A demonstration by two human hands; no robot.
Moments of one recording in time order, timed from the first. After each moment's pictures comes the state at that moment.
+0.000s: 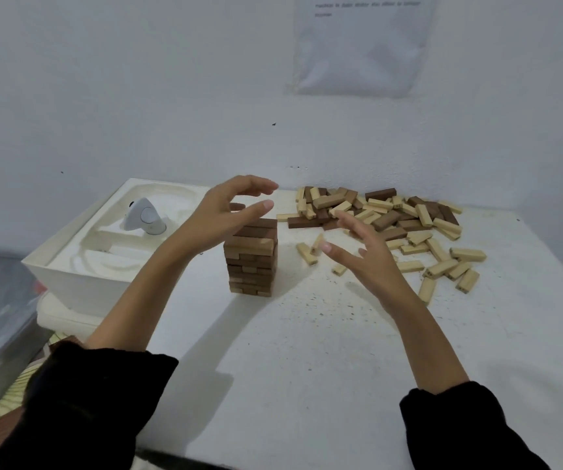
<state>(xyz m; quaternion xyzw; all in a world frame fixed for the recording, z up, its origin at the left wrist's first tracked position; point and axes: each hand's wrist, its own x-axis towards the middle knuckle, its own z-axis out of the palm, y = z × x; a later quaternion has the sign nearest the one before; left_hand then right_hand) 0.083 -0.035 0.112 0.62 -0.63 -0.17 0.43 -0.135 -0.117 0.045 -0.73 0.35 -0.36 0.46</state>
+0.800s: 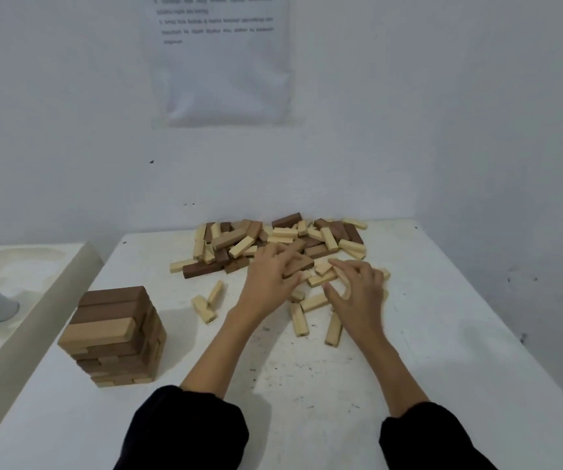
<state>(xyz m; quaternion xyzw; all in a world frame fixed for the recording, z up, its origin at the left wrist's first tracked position) -0.075 -0.208 0.010 0.62 -0.71 -0.09 0.32 -0.238 -0.223 -0.031 -0.70 0.53 -0.44 0.16</state>
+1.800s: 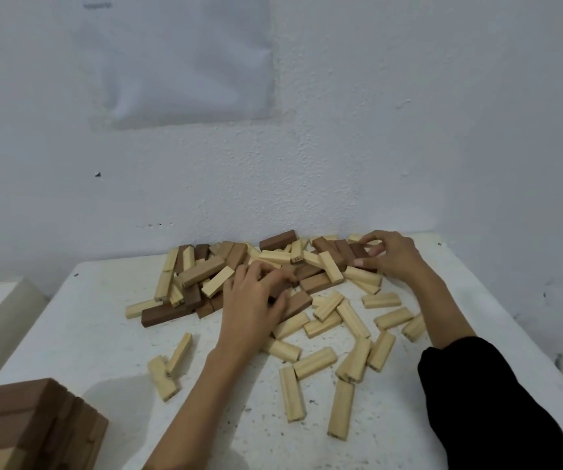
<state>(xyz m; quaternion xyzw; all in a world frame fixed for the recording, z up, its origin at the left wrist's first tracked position) -0.061 -0.265 -0.020 0.67 -0.67 -0.01 0.30 -0.283 -0.390 0.009 -0.70 0.59 -0.26 0.32</state>
